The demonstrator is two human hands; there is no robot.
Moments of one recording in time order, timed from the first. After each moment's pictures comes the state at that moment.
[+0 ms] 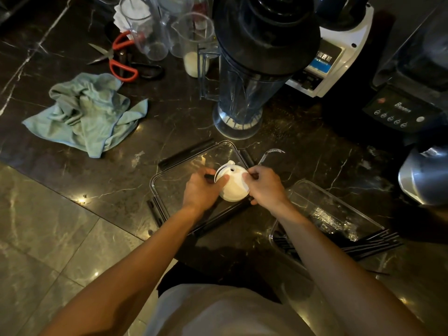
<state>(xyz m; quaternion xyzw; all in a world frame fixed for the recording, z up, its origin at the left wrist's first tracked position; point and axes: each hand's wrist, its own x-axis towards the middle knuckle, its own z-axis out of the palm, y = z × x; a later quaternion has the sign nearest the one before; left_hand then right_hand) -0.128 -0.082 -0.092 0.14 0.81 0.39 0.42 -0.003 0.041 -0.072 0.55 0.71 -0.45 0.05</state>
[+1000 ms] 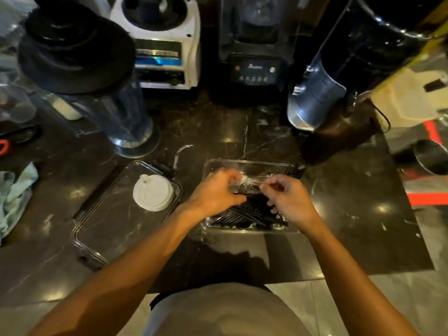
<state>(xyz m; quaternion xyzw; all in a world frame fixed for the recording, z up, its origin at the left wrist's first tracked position) 0.021 0.010 -0.024 0.61 0.63 0.17 0.45 0.224 0.018 -0.004 0.66 0.56 -0.46 -0.18</state>
